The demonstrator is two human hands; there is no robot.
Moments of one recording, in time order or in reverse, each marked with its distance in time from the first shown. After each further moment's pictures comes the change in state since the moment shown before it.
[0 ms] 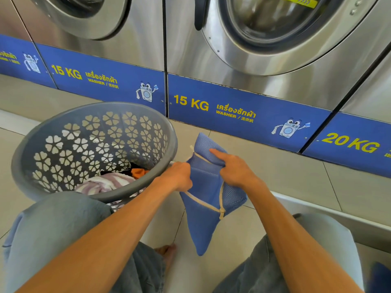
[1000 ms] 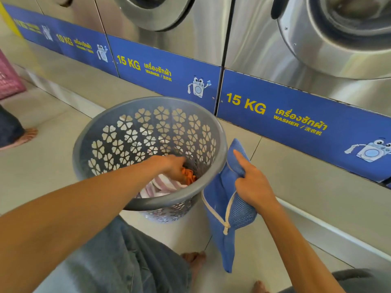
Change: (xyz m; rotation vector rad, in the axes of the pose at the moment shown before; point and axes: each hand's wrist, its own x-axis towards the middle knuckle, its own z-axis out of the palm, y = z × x) left_hand 0.035 -0.151 -0.038 0.134 -0.209 -0.210; right_hand 0.039 -0.059 0.051 0.272 0.029 -0.080
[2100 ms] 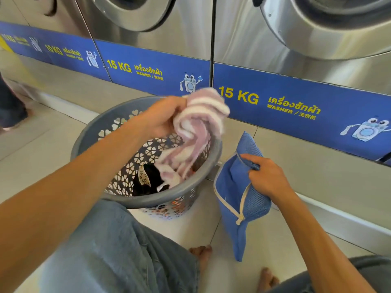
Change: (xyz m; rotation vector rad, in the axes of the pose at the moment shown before) left_hand -0.069 0.026 -0.101 -1.469 0.213 0.352; right_hand -0.005 0.028 -0.025 -0.008 0.043 0.083
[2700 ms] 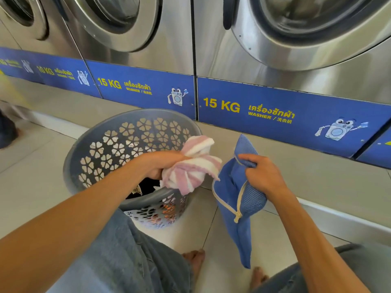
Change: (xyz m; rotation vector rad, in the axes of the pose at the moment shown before) left_hand -0.035 -0.059 0.034 0.424 -0.182 -0.406; right_hand -0.015 0.017 -0.031 0.145 0.107 0.027
